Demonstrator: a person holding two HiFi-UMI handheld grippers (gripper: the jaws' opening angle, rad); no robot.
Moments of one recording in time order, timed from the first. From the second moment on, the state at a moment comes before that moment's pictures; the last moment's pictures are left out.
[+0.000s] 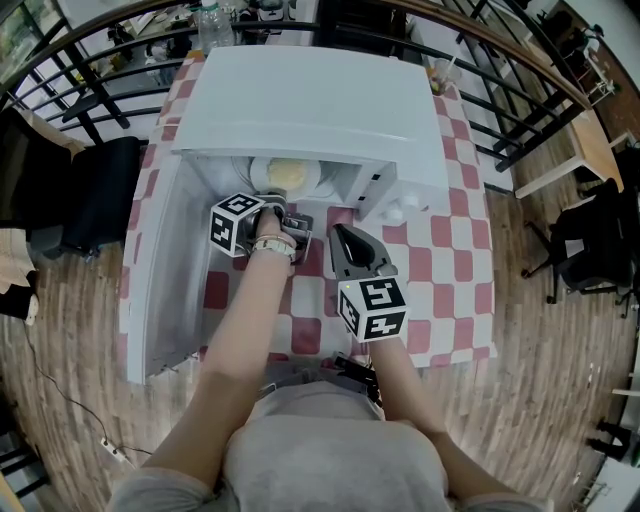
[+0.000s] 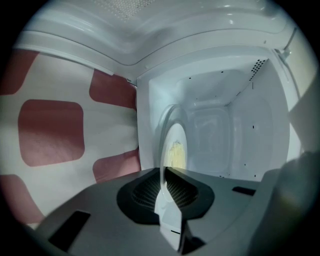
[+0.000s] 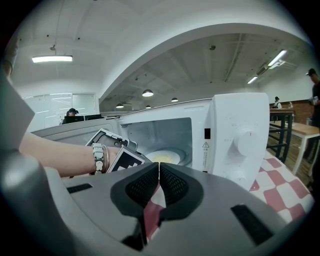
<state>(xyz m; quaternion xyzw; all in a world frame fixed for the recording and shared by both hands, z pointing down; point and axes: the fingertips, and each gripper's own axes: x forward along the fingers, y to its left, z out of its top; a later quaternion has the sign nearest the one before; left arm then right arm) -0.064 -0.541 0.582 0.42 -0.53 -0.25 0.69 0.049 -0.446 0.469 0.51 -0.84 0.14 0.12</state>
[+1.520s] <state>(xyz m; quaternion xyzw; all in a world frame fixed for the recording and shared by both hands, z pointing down) -0.072 -0.514 0.533 0.52 -0.49 -0.31 0.62 0.032 -0.430 0.441 0.53 -0.84 0.08 0.09</state>
